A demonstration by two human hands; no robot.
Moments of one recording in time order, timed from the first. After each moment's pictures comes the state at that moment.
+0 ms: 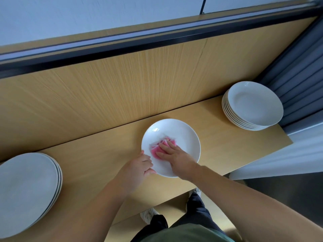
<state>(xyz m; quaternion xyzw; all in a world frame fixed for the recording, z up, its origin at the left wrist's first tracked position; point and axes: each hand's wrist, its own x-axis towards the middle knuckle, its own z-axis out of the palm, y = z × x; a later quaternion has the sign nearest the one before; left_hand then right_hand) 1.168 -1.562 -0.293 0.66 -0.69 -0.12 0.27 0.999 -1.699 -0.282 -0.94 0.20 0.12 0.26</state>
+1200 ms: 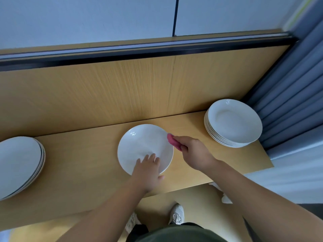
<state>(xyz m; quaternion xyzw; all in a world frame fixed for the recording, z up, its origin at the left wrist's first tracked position) 1.028 -1.637 -0.241 0.80 -0.55 -0.23 -0.06 0.907 -1.788 -0.190 -0.87 0.29 -0.04 0.40</state>
